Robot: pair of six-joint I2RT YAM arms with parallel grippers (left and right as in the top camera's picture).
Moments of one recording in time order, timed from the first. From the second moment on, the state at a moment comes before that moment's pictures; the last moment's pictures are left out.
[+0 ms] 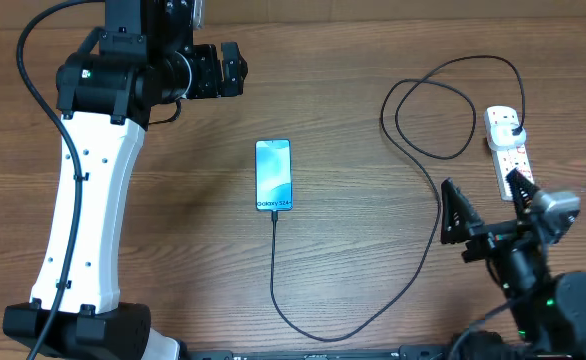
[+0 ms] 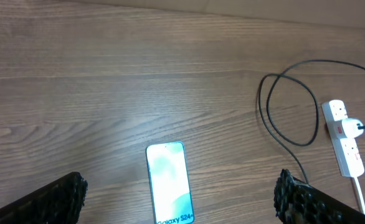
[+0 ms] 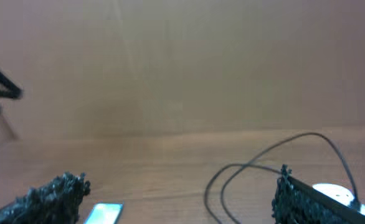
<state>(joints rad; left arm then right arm) -0.14 1.69 1.93 -1.10 0.25 -0.23 0.02 0.35 0.67 -0.38 -0.20 0.18</state>
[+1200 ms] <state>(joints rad) -0.14 1.69 1.93 -1.10 0.25 -0.23 0.03 0.01 0.04 -0.07 -0.12 0.17</state>
